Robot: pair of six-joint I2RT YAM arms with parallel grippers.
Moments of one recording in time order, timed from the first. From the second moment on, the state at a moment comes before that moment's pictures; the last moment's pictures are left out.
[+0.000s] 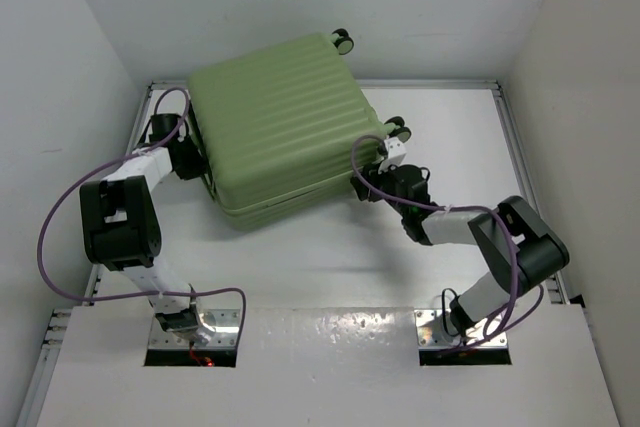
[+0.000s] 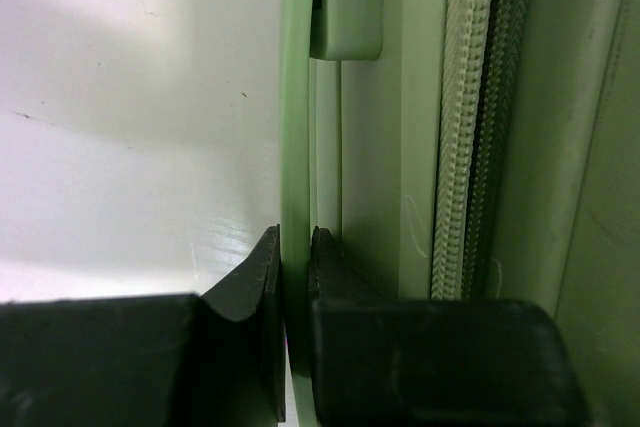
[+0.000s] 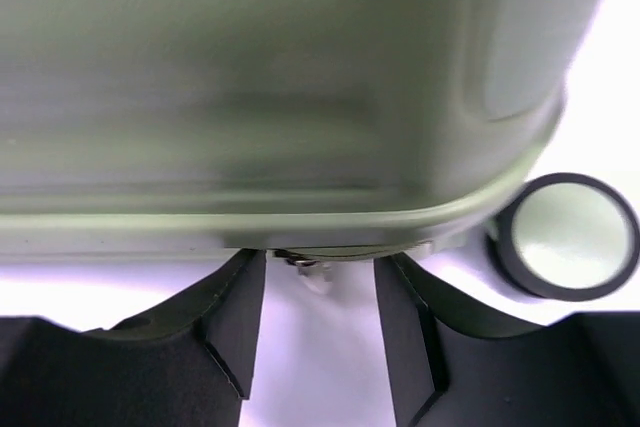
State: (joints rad) left arm 0.16 1.70 1.08 -0.33 0.12 -0.40; right arm 0.49 1.59 0.47 0.82 -0.04 0.23
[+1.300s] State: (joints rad) left arm 0.22 1.93 1.42 -0.62 0.22 -0.30; right arm 0.17 1.63 0.56 0.76 -0.35 0.37
